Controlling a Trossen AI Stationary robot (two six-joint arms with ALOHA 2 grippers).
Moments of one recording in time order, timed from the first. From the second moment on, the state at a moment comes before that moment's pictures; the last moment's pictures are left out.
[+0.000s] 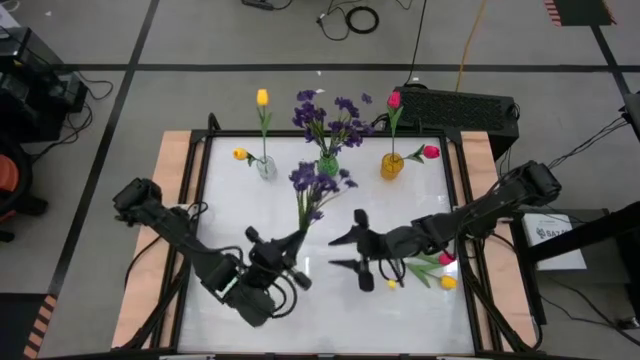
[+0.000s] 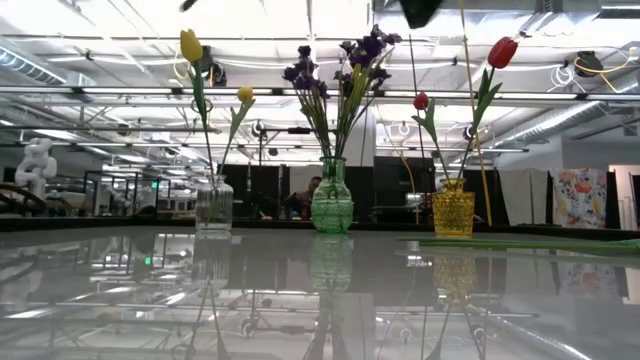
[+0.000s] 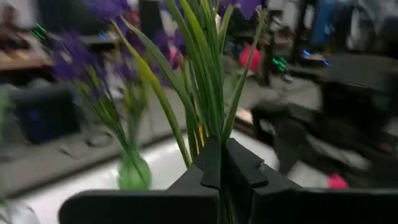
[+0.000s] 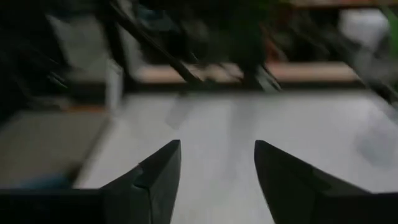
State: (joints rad) left arm -0.65 1.70 1.39 -0.24 -1.46 -0.61; right arm 0.39 1.44 0.93 0.22 0.35 0.19
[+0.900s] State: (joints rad) left arm -0.52 1.70 1.39 0.62 -0.97 0.17; right arm 0.38 1.55 0.93 0.69 0.16 0.04
